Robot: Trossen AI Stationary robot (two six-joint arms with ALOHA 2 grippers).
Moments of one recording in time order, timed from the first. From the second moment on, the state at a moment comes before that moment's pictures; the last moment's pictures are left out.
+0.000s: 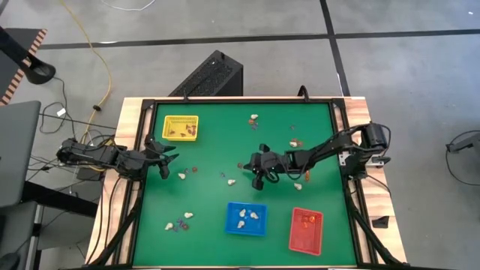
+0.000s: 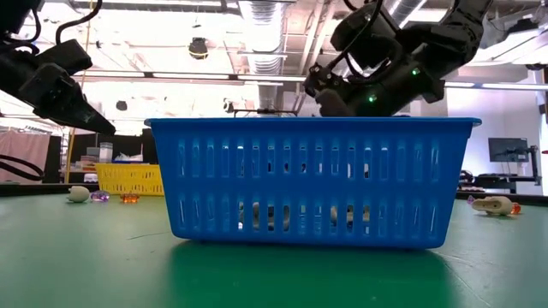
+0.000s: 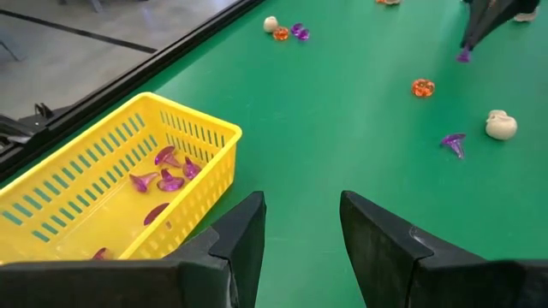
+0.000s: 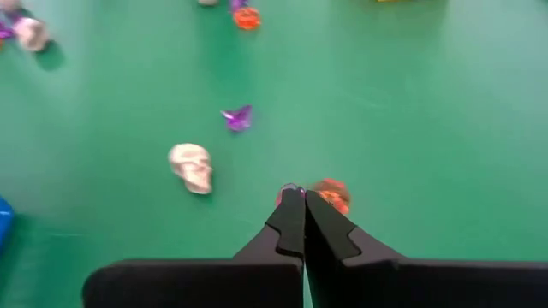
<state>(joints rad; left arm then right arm) -0.23 0.08 0.21 -0.63 -0.68 -0.32 0.05 1.71 0.77 0.41 0.20 0.17</state>
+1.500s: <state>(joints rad) -0.23 0.12 0.21 -0.01 -0.42 -0.21 -0.30 2.50 2.21 -0.05 -0.16 0.15</state>
